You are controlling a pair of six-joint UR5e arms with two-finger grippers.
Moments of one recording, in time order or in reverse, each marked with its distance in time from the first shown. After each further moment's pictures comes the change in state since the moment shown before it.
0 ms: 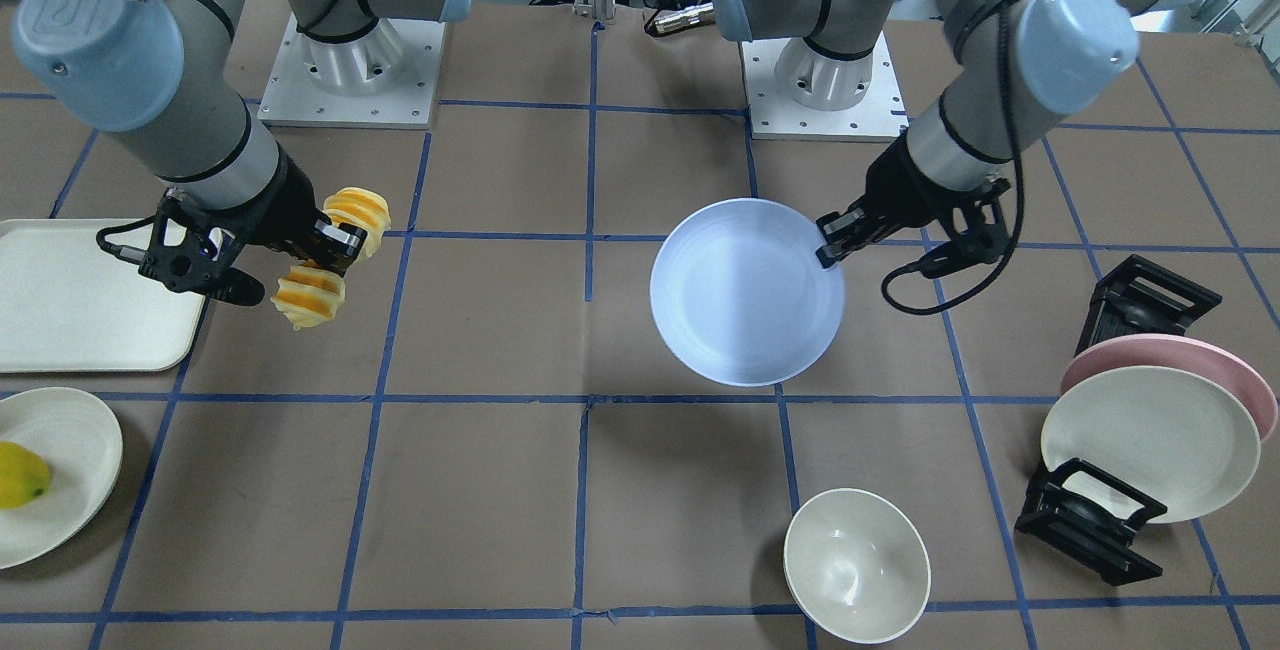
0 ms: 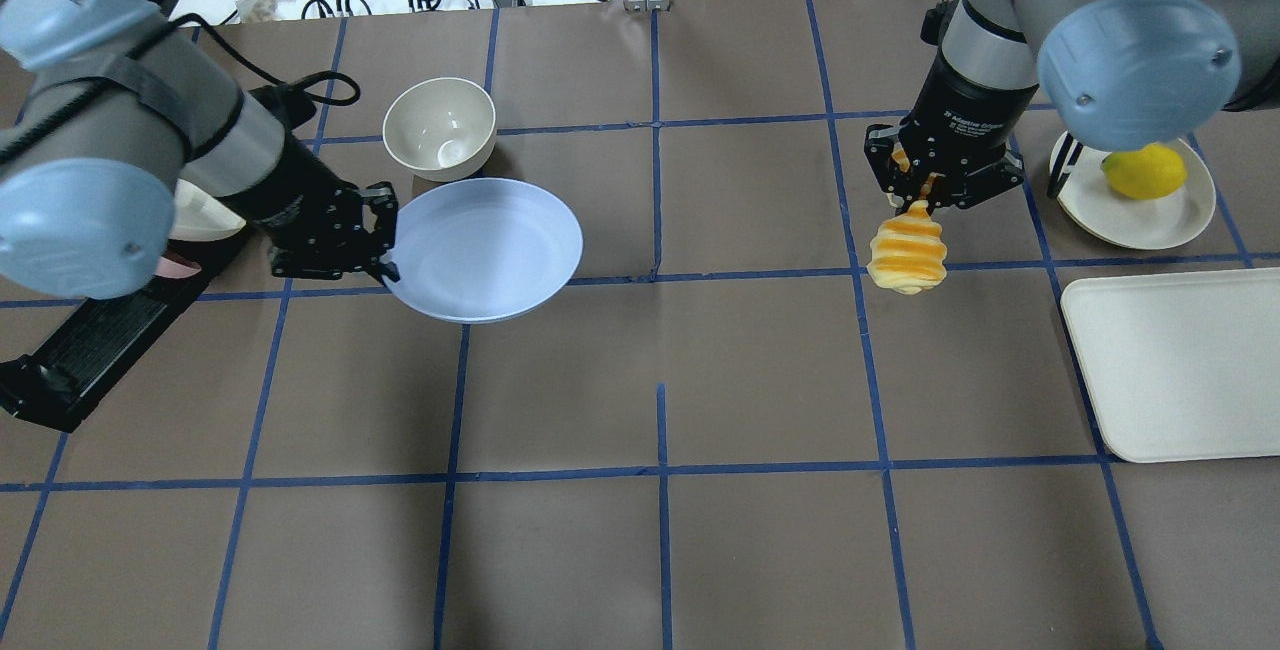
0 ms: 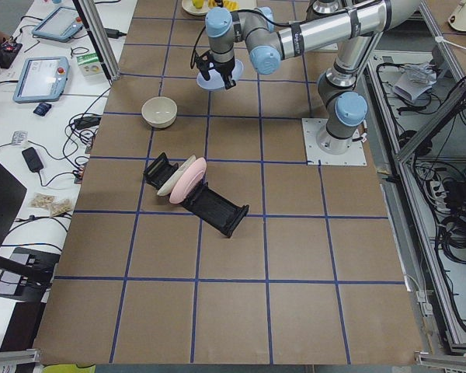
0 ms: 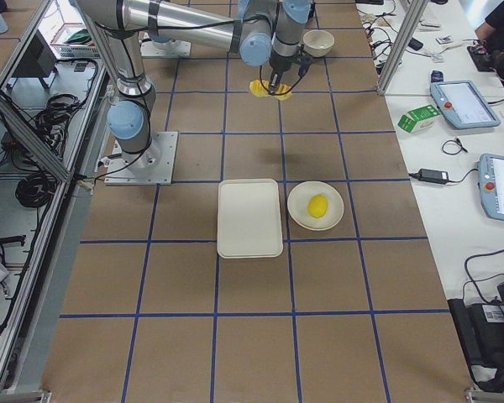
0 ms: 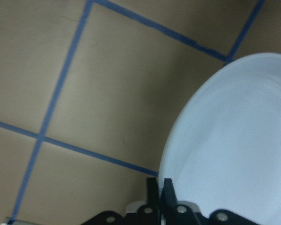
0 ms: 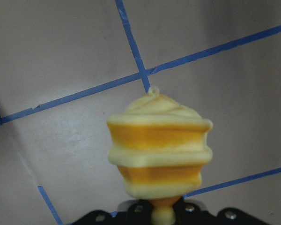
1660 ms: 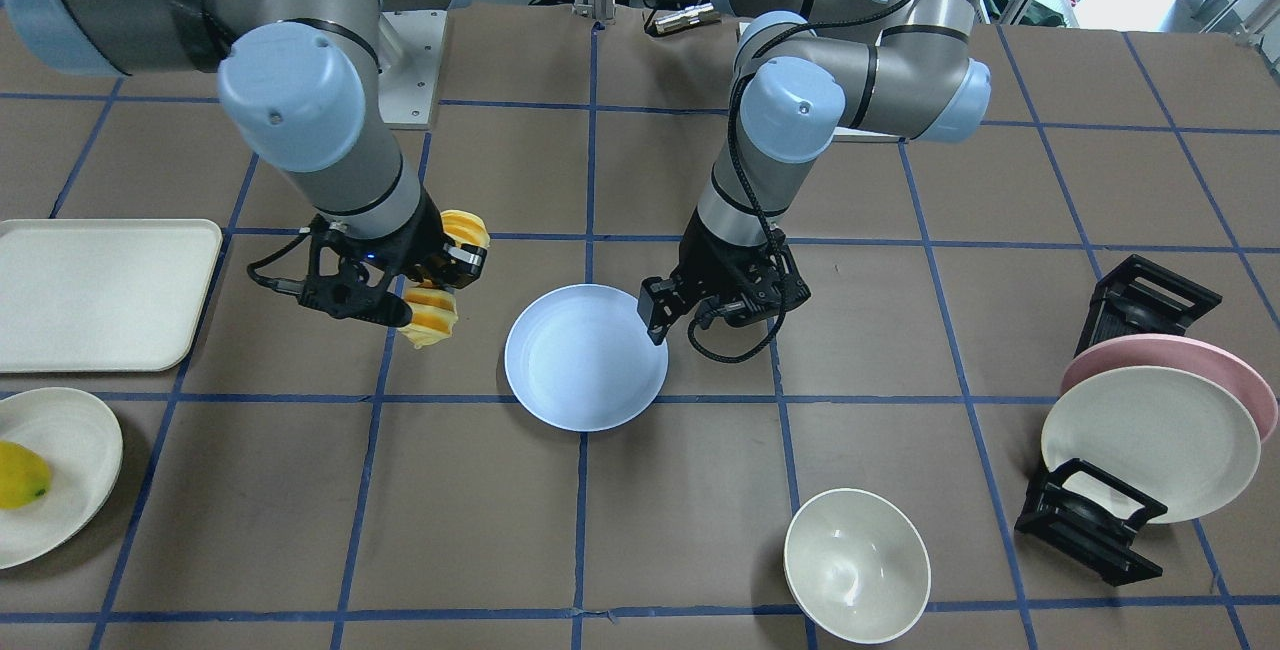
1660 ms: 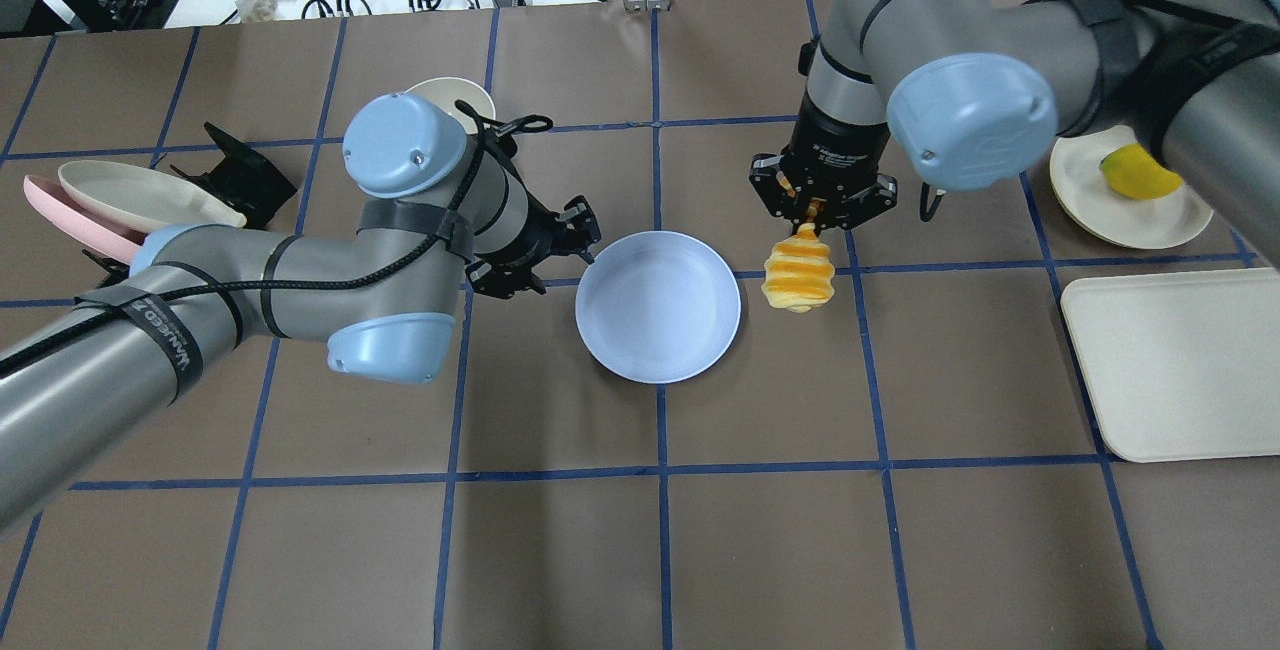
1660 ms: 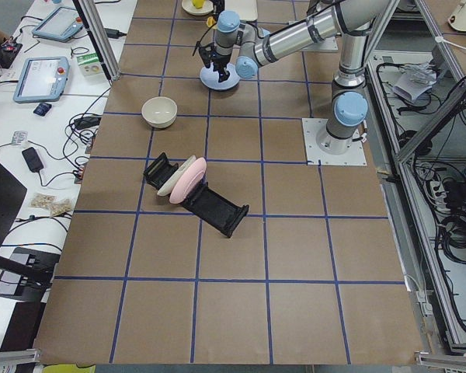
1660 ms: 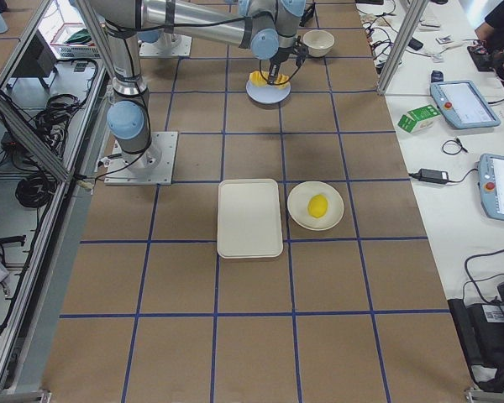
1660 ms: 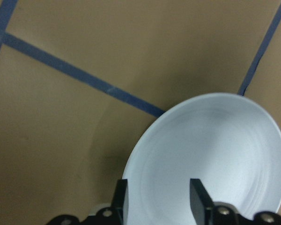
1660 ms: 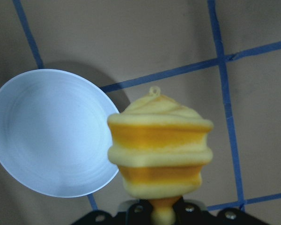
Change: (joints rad) left arm -0.267 -0.150 -0.056 0.450 0.092 -0.306; right arm 0.195 0.093 -0.005 -0.124 0.042 0.112
